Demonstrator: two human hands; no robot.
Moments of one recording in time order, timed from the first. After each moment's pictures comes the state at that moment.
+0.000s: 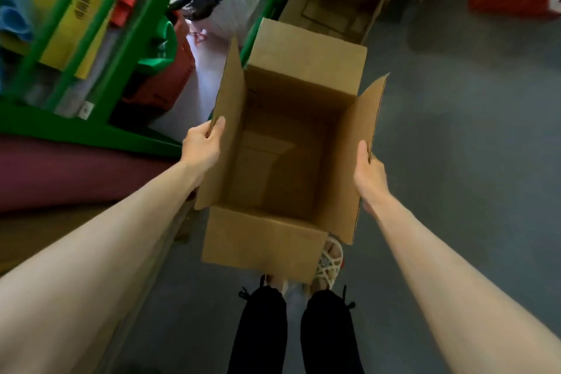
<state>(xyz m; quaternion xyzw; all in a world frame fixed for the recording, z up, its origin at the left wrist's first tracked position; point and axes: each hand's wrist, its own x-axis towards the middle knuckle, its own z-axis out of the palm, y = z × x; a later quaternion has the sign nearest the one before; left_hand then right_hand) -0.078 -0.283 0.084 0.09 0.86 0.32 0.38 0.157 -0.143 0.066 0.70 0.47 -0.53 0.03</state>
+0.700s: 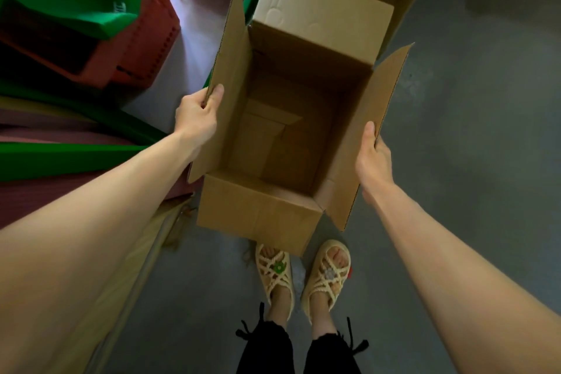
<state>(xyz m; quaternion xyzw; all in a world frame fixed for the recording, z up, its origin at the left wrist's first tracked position) -0.146 -0.243 -0.078 0.11 0.87 0.31 0.36 0.090 -0.120 -0.091 0.70 0.47 -0.53 0.01</state>
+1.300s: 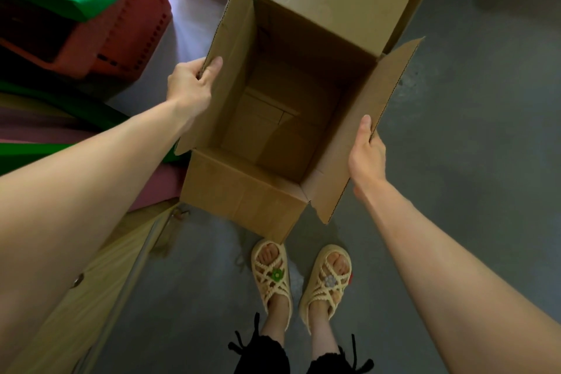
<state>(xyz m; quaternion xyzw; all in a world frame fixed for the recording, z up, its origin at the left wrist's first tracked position) -0.186 -0.223 -0.123 0.15 0.87 0.31 0.36 0.064 -0.127 -0.125 0.70 0.48 -0.53 -0.04</state>
